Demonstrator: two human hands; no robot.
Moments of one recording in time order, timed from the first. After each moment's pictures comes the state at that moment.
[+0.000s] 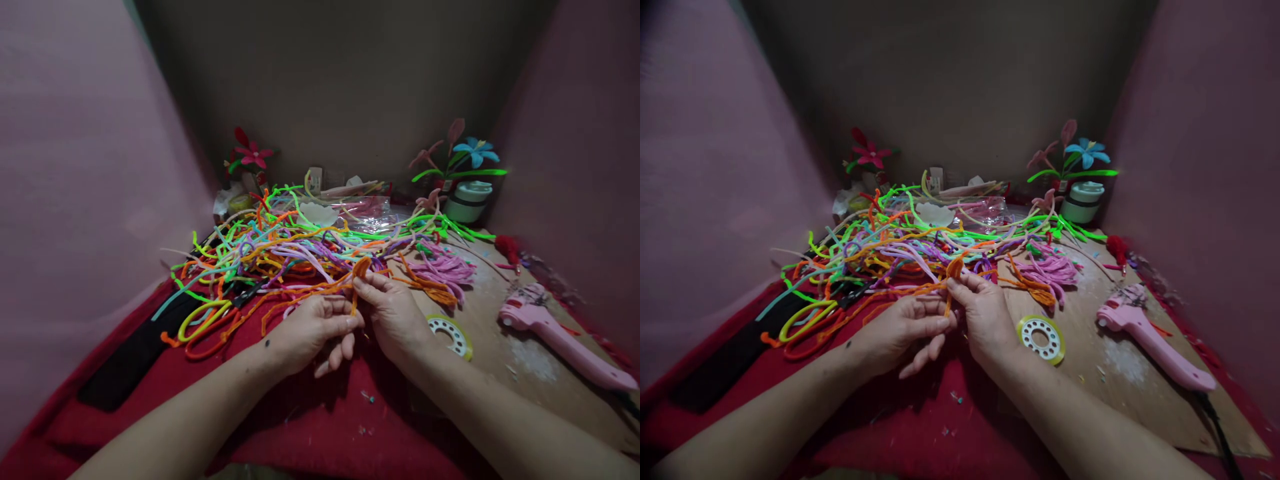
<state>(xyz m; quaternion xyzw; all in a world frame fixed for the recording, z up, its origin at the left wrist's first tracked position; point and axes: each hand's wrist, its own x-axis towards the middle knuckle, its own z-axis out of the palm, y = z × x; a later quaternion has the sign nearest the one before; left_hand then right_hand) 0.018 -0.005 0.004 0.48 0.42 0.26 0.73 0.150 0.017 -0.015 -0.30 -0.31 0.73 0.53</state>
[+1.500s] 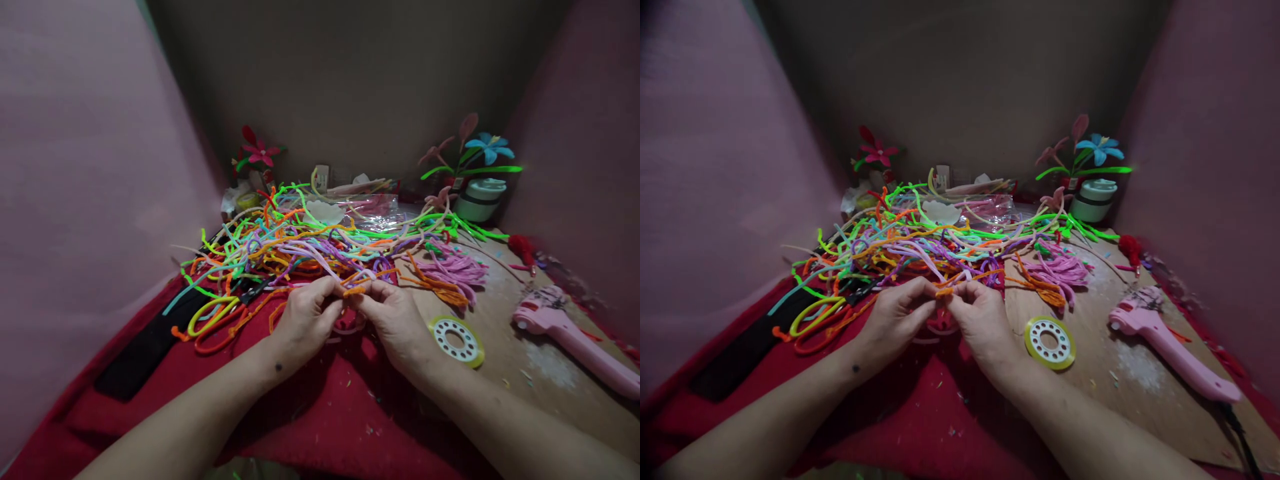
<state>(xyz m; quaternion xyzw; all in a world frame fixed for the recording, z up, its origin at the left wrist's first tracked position) 0.007 -0.002 -0.002 0.73 0.52 0.37 0.25 0.148 0.010 -0.015 -0.41 -0.42 0.65 0.49</state>
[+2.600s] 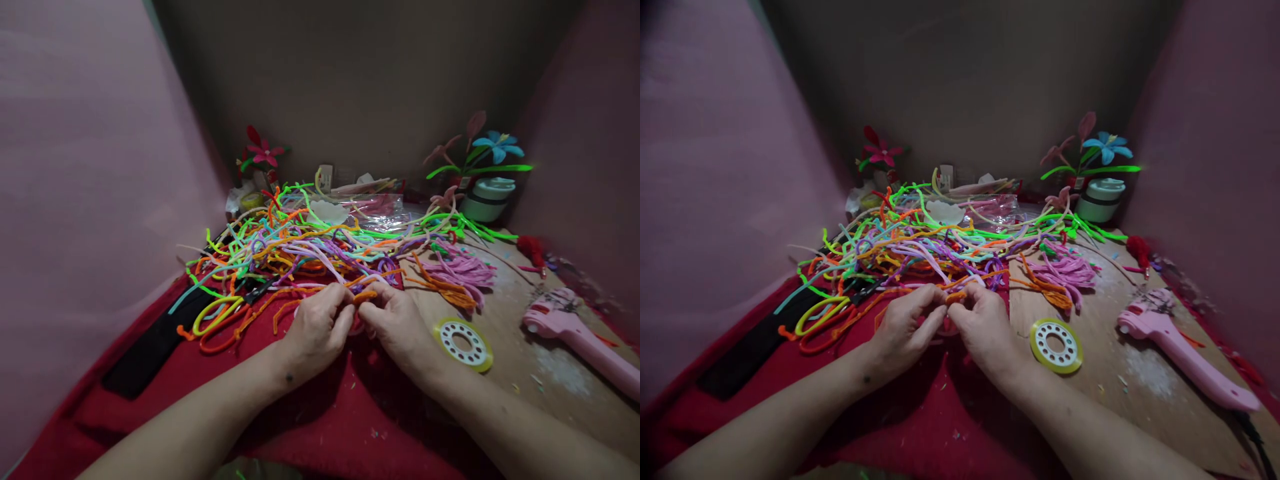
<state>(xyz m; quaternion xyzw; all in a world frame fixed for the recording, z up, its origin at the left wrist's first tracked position) 0.012 -0.007 -0.009 0.77 0.48 0.37 0.18 0.150 0.009 -0.016 -0.45 -0.56 0.56 0.42</state>
